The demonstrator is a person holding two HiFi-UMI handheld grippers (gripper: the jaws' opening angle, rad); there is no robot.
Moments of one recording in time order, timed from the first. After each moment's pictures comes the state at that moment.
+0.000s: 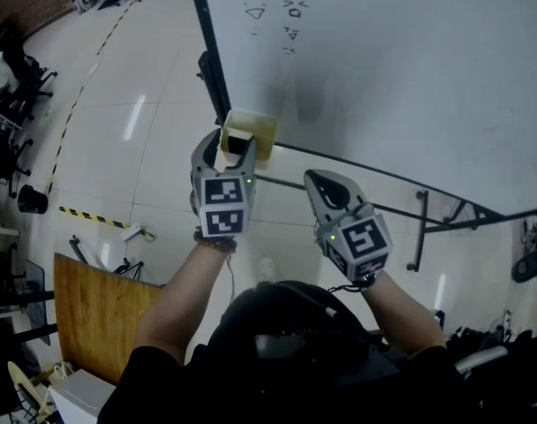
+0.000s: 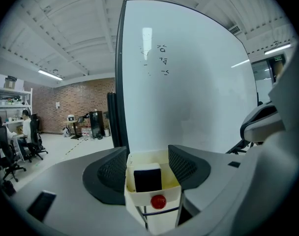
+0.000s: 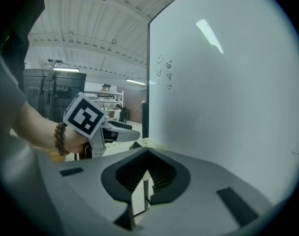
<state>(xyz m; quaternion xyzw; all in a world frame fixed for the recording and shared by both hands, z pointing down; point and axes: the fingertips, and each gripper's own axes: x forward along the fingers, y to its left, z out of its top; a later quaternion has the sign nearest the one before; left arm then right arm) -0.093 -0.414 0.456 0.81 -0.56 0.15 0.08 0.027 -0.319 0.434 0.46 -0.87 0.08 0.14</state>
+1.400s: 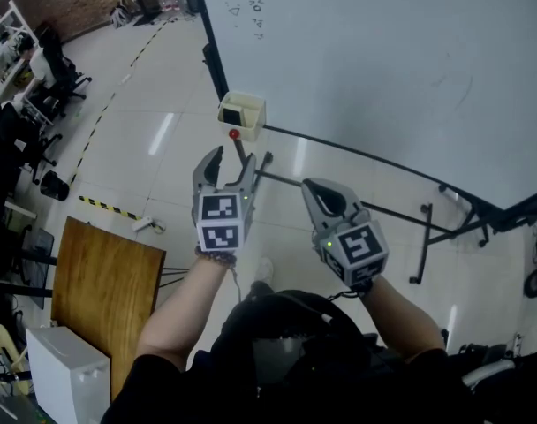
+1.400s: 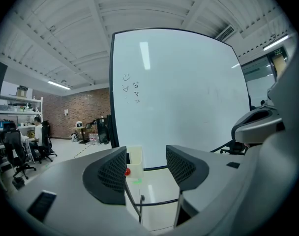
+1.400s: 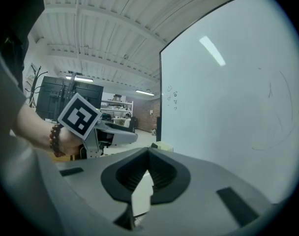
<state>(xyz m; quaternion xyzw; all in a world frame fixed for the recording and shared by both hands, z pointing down) -0.044 -0.240 0.406 0.79 -0.59 0.13 0.05 0.082 -0.167 0.394 0.42 -0.90 0.04 0.09</state>
